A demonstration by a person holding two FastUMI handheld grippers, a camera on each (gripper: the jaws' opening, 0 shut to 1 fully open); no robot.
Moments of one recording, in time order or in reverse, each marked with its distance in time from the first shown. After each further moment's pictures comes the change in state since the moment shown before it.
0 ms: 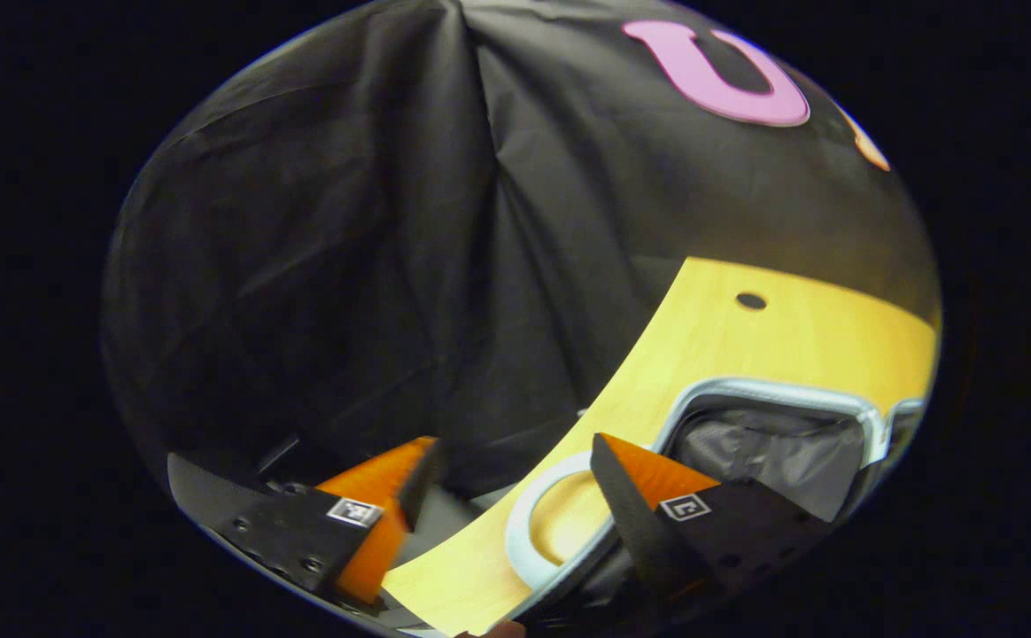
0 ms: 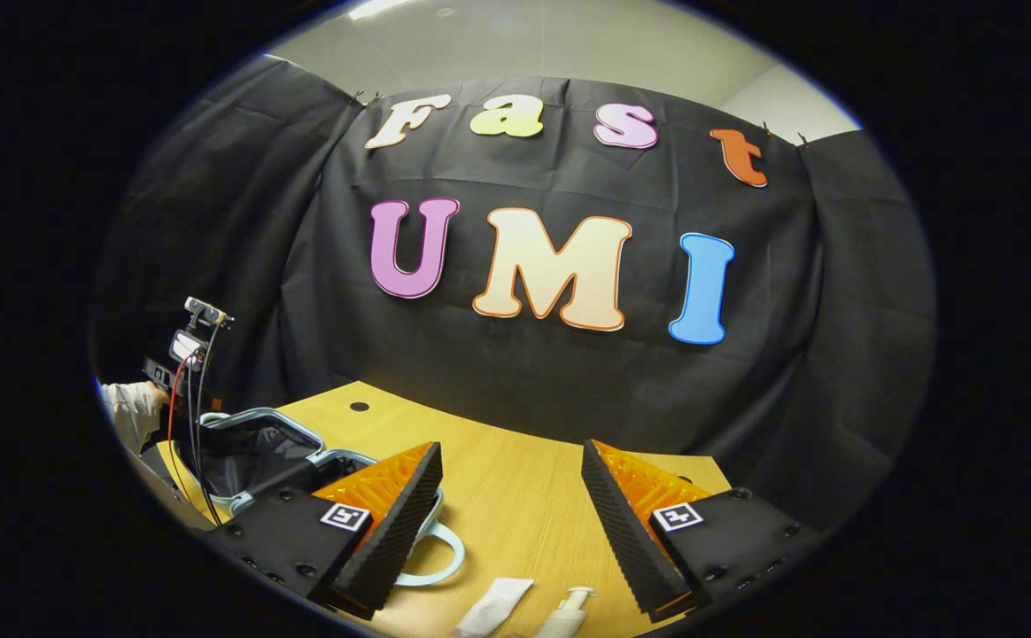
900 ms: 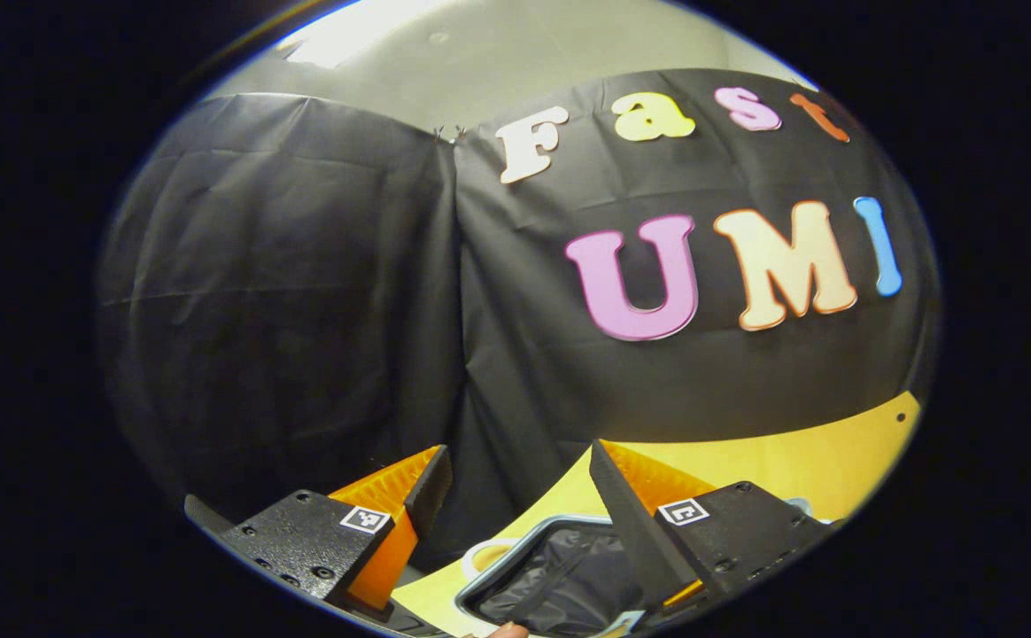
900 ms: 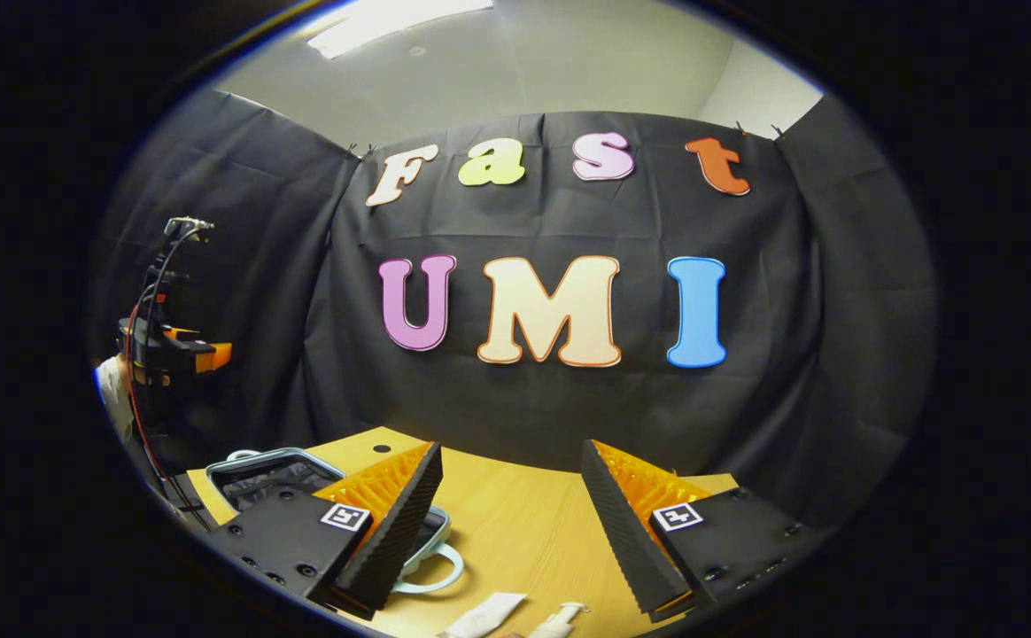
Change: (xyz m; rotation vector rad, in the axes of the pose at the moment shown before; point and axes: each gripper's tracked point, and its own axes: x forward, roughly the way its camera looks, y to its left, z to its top) left arm -0.303 -0.048 0.154 -0.012 -0.557 -0.151; right arm -0.036 -0.058 0.037 0.097 -0.161 0.082
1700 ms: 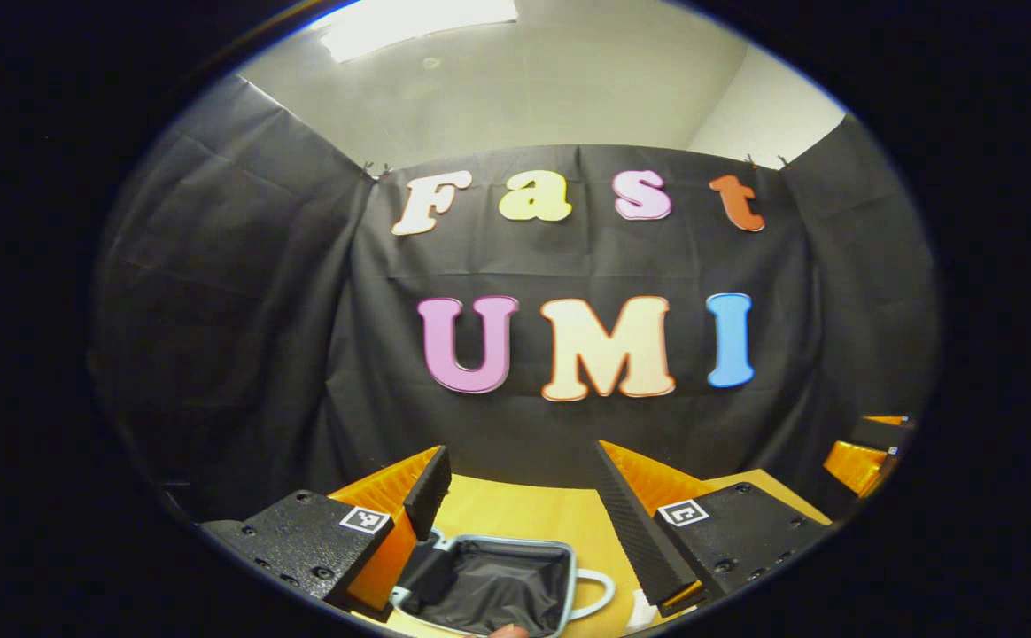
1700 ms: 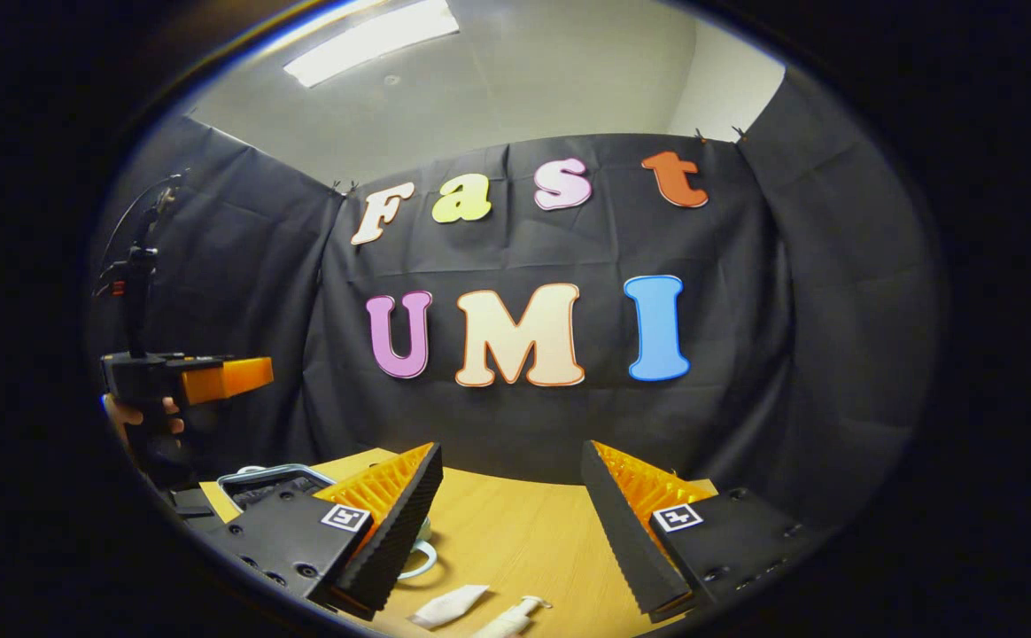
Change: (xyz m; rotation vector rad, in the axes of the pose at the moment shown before) left arm -0.167 -0.210 0.064 -0.211 -0.129 -0.384; right arm -0.066 -0.071 0.013 0.088 -0.064 -0.033
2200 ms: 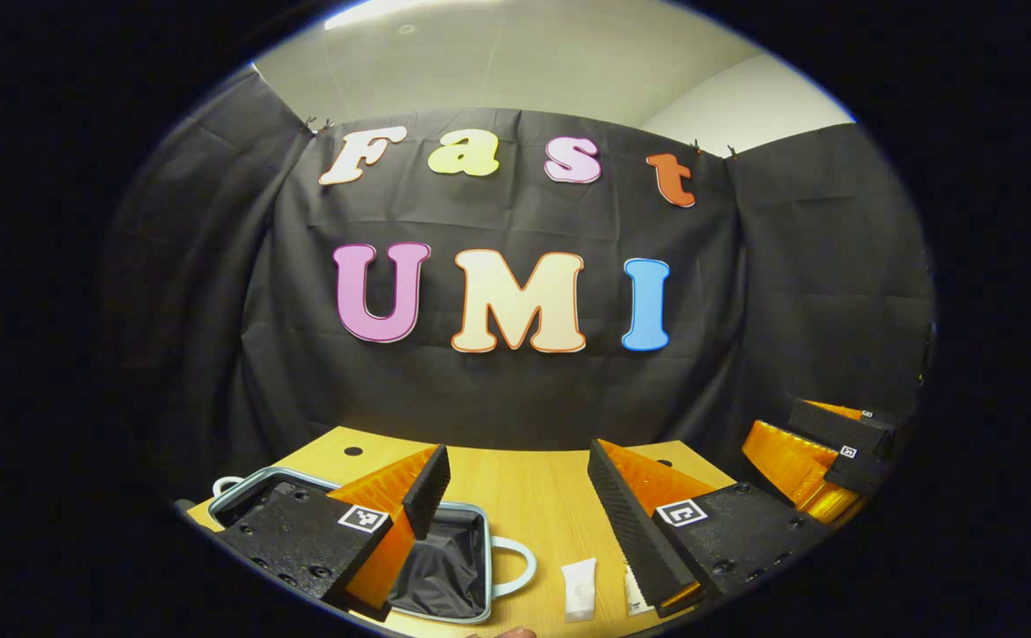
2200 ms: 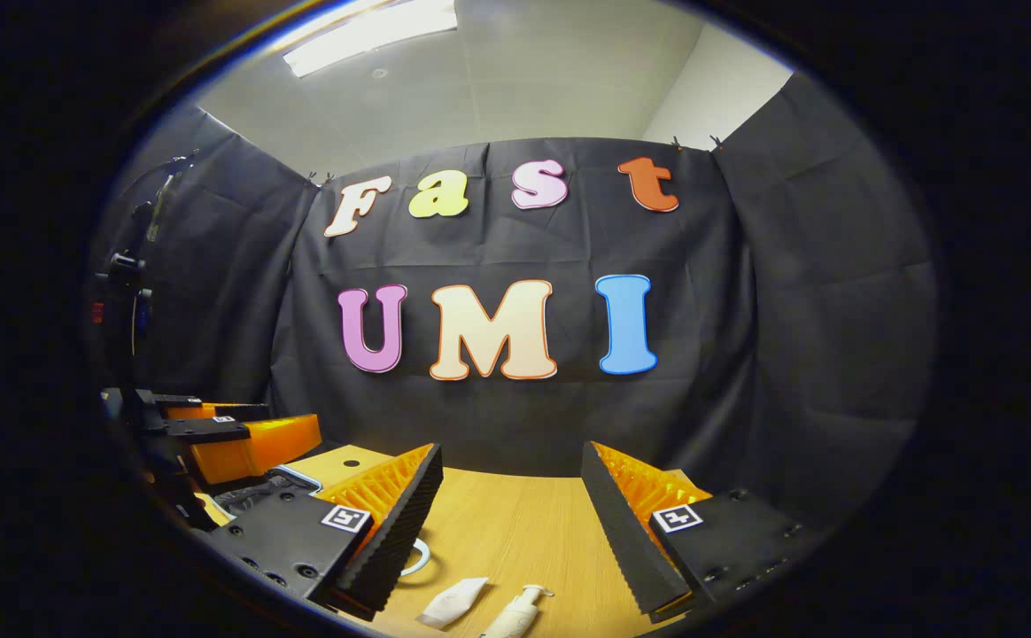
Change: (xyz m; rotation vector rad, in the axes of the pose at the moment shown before) left arm -0.006 -0.069 -0.063 -0.053 0.136 -0.242; right arm -0.012 0.014 -0.022 -0.032 0.027 -0.123
